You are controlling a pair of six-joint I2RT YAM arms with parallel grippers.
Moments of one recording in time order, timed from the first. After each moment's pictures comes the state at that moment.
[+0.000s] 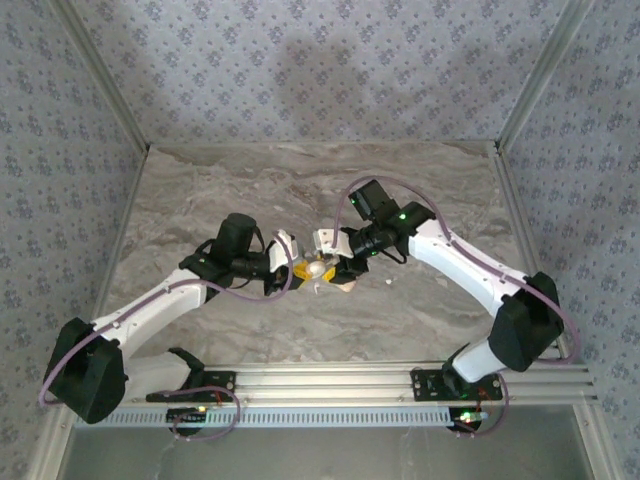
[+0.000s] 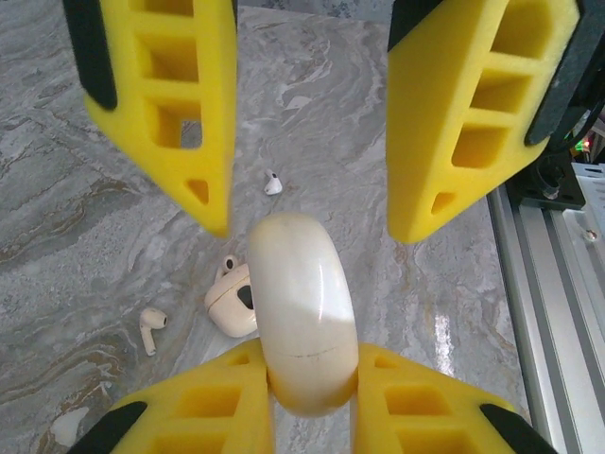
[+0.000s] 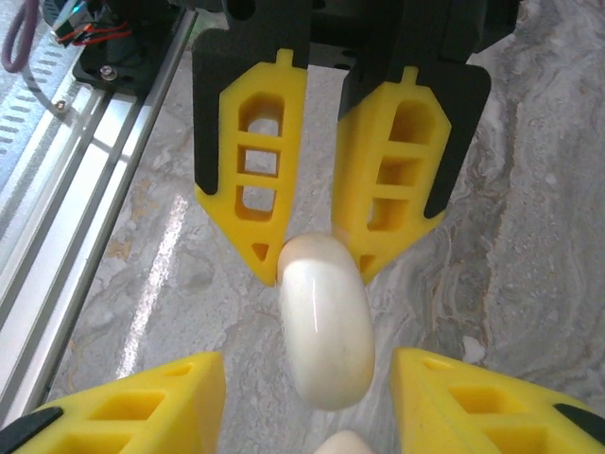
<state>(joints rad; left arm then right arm) -0.59 1.18 0.73 -0.21 0.77 0.44 0.67 1.50 1.27 -0.81 -0.68 -0.98</state>
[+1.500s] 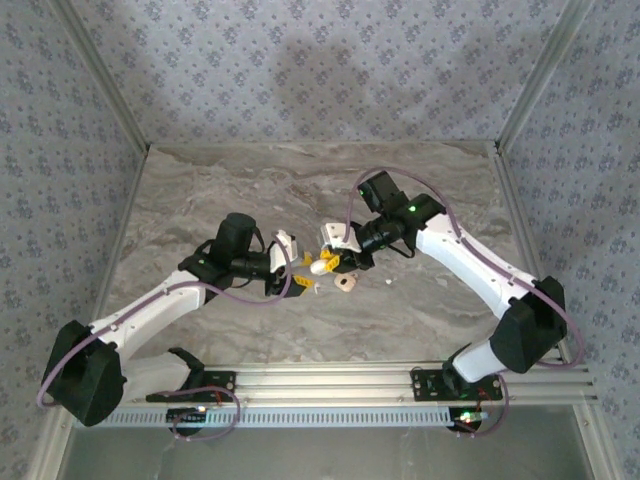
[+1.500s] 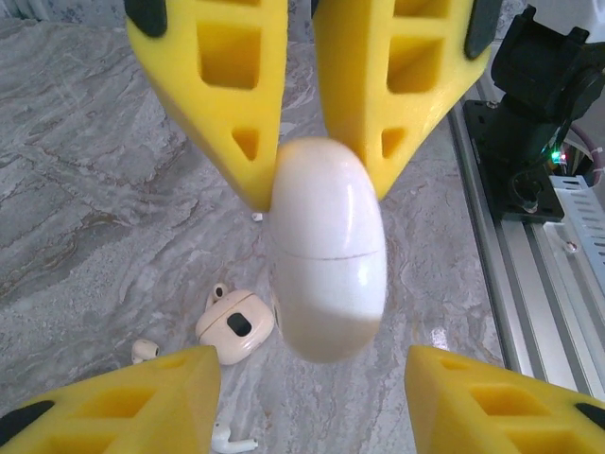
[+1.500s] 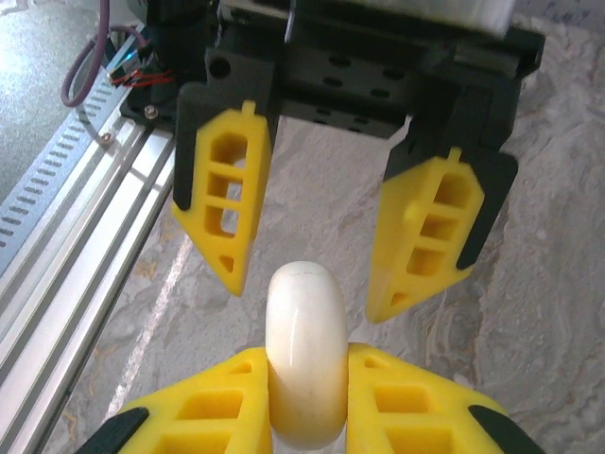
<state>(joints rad) -0.60 1.17 0.73 -0.18 0.80 0.43 0.62 1.47 1.32 -0.89 -0.80 -1.08</state>
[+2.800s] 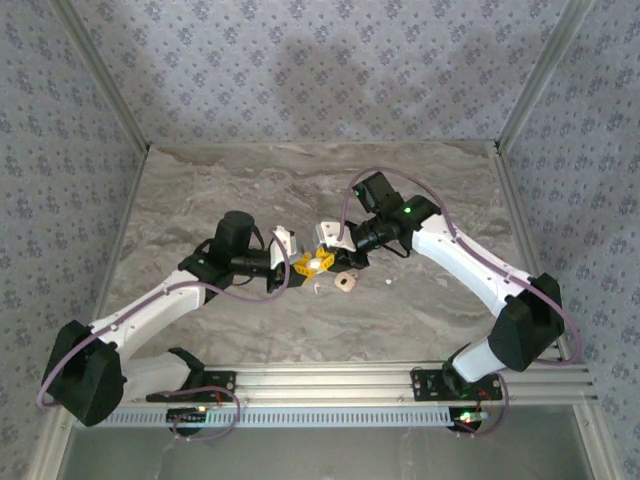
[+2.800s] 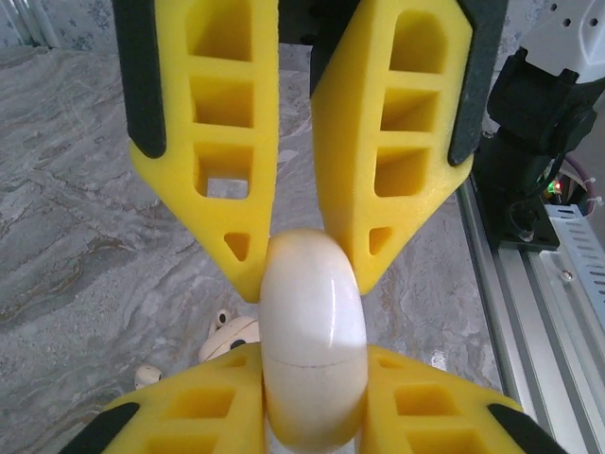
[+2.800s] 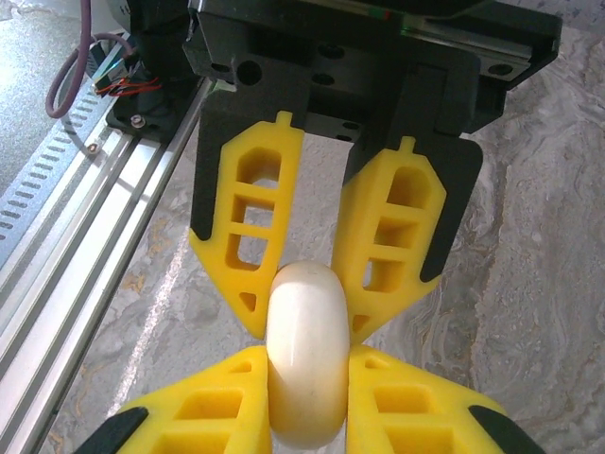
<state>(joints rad) -0.60 1.16 0.73 -0.11 0.82 0.37 0.64 1.49 1.32 -0.84 -0.77 -1.02</state>
